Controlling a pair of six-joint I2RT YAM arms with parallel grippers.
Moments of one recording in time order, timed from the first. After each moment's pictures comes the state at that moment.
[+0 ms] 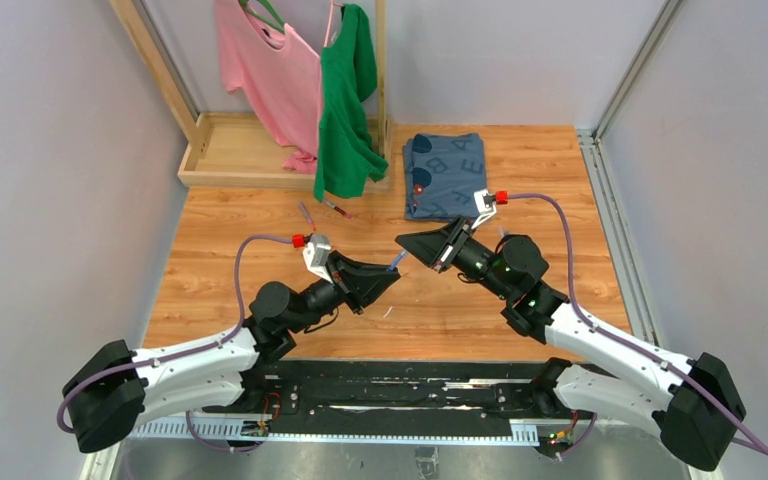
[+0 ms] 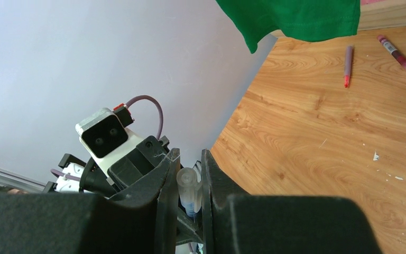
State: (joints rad) left arm -0.93 0.92 0.27 0.95 0.08 -0.53; right arm 0.80 0.96 0.58 0.52 -0.17 0.97
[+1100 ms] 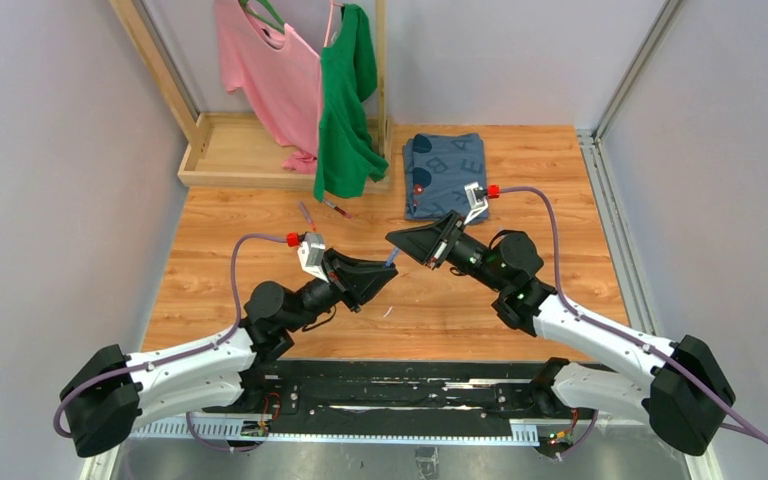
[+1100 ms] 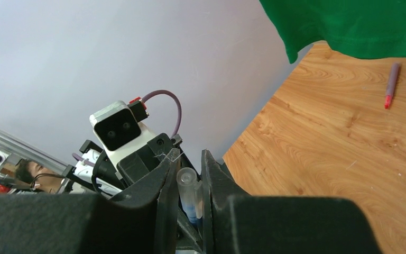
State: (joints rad) left arm -0.93 0.90 0.29 0.95 0.08 -0.51; right arm 0.79 1.07 0.59 0.70 -0.27 0.98
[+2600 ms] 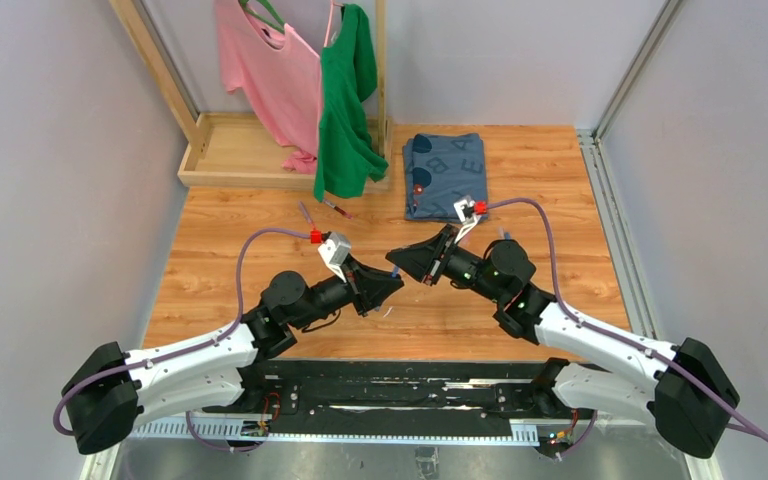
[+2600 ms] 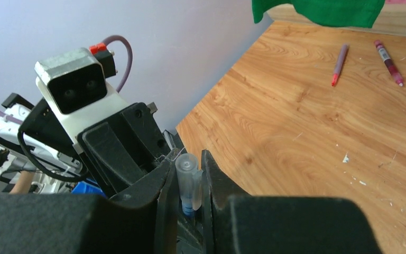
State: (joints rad) left arm -0.93 0.91 0.36 0.67 0.10 -0.47; right arm 0.84 1.05 0.53 0.60 -0.26 0.75
